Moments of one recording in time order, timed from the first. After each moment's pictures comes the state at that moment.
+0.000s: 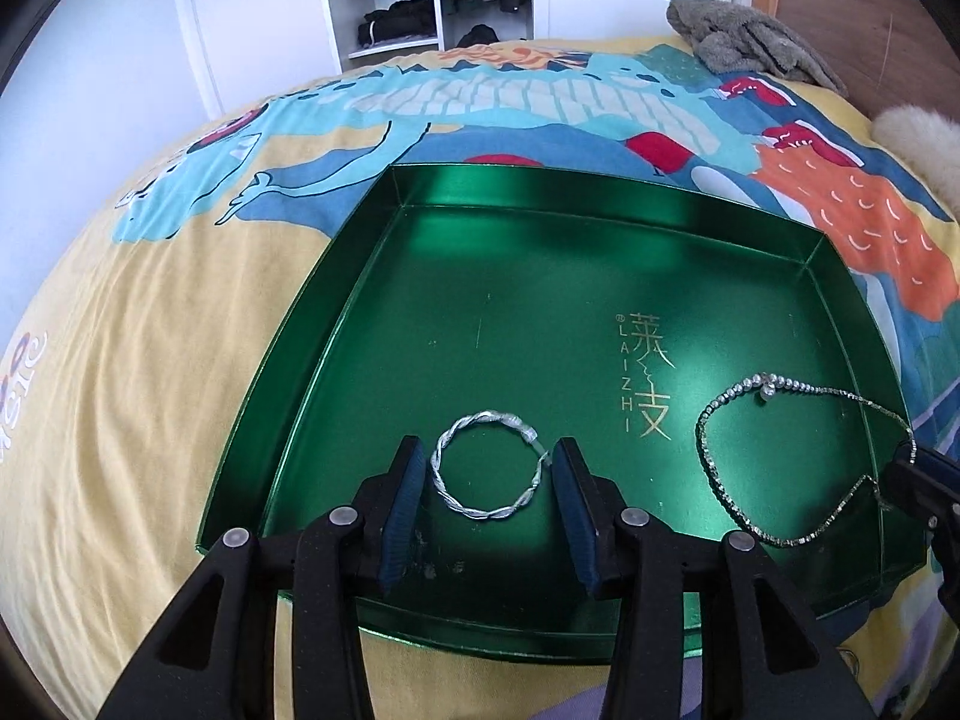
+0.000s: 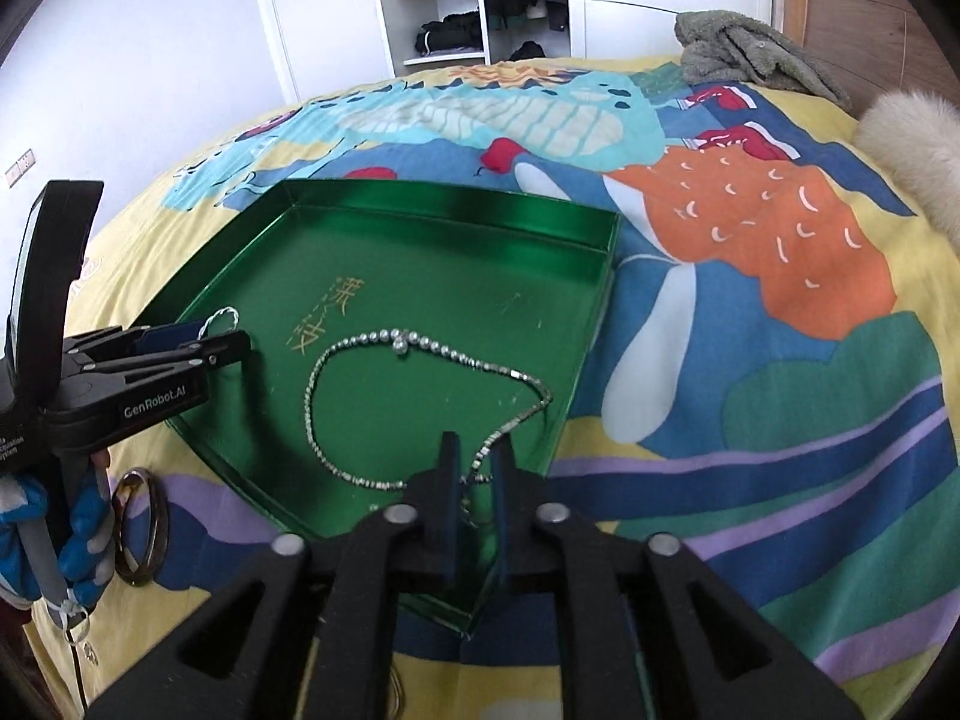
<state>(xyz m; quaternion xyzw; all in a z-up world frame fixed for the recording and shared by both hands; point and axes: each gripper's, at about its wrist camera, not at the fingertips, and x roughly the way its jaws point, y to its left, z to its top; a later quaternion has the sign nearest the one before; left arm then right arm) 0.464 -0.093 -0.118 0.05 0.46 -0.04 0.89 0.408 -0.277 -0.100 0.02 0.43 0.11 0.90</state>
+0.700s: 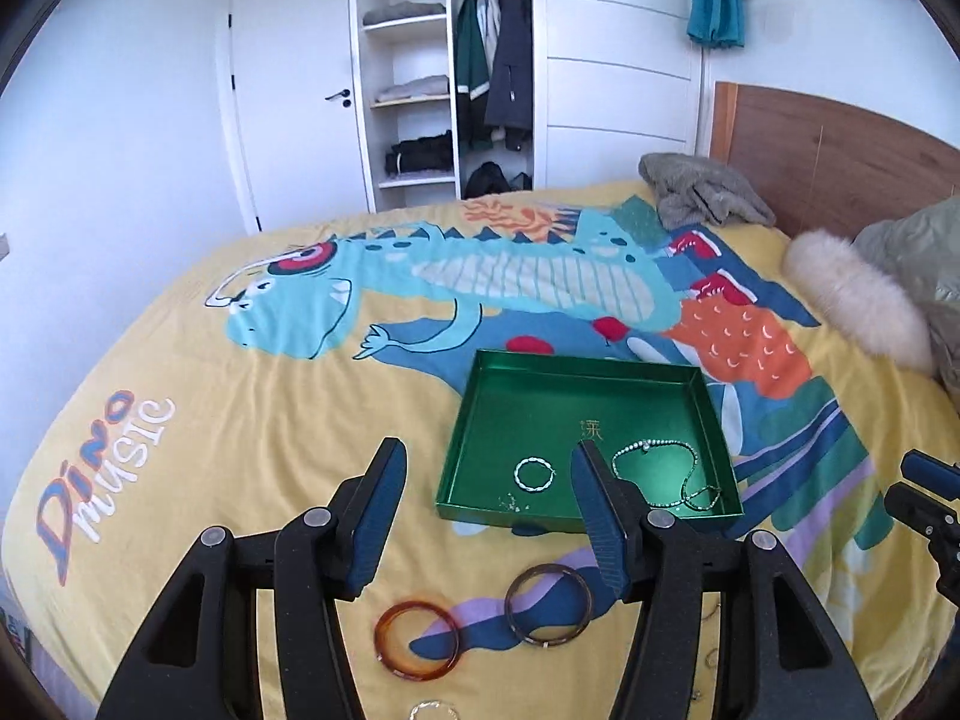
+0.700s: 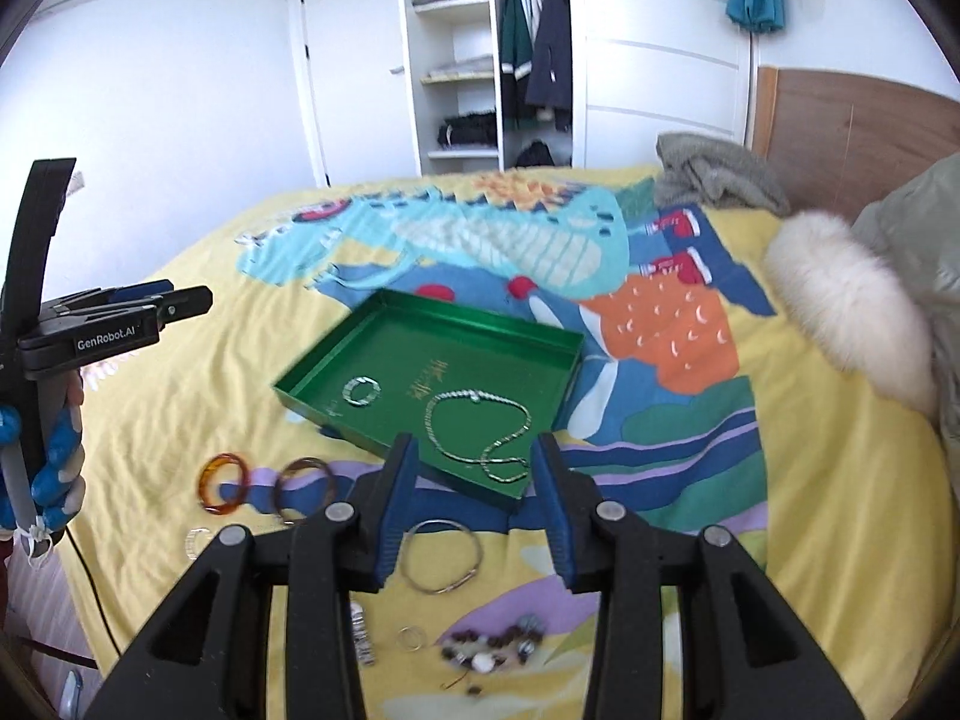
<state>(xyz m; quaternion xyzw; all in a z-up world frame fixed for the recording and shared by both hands) 0.301 -0.024 0.086 0.03 0.33 -0.05 0.94 0.252 -0.275 0.057 0.01 0.33 0.11 0.94</state>
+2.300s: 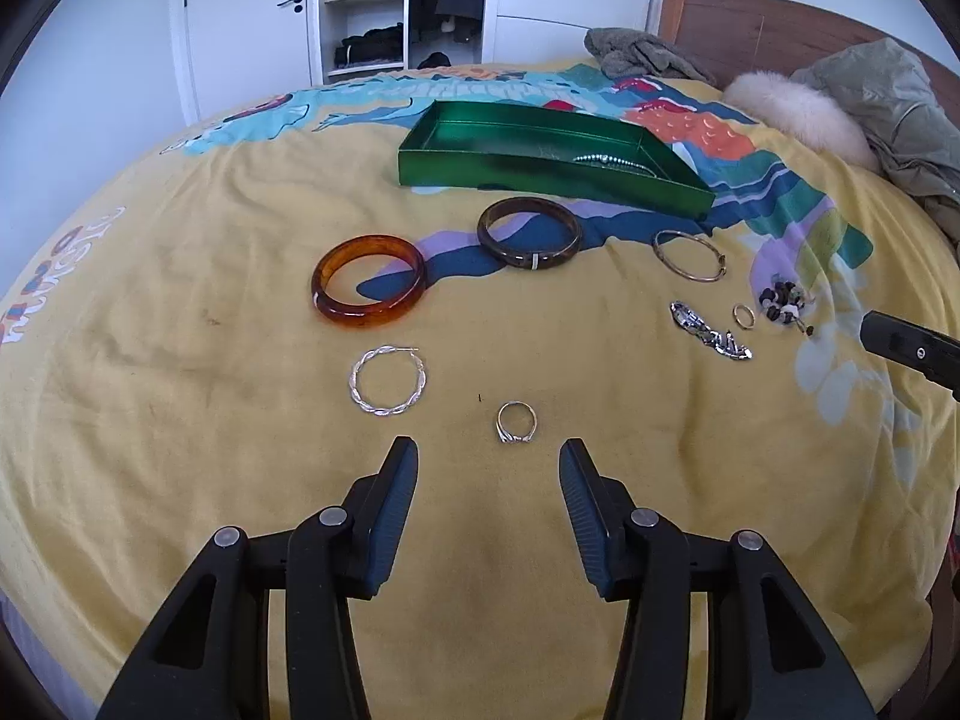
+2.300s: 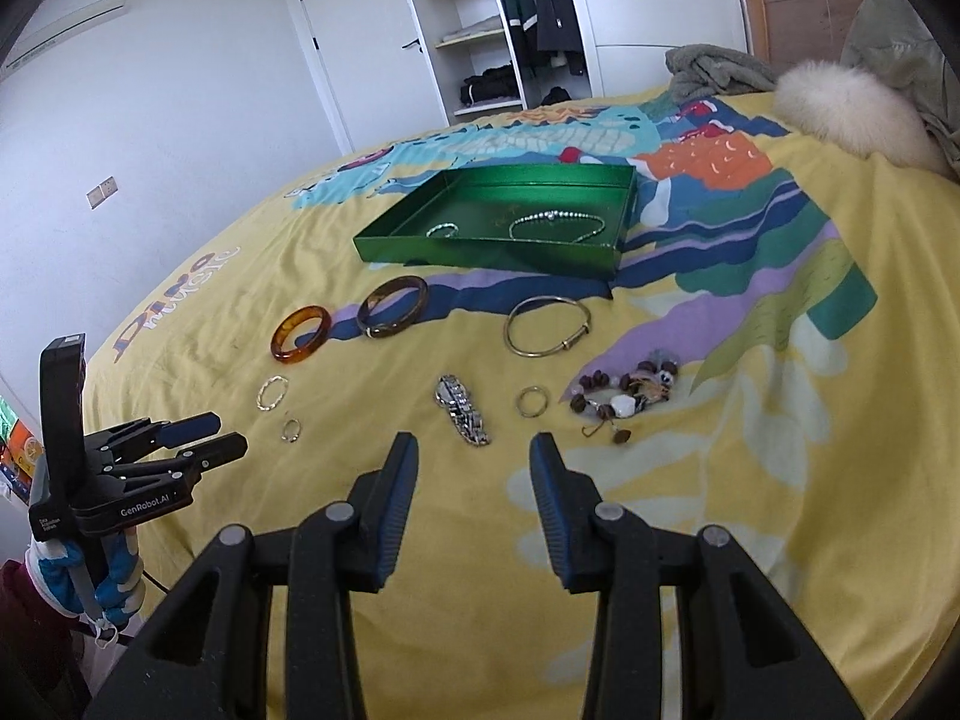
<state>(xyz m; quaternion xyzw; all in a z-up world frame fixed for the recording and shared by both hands) 0.164 0.015 -0.118 0.03 0.43 -0.13 0.90 0.132 -0.242 -0.070 0.08 0.37 0.14 0.91</state>
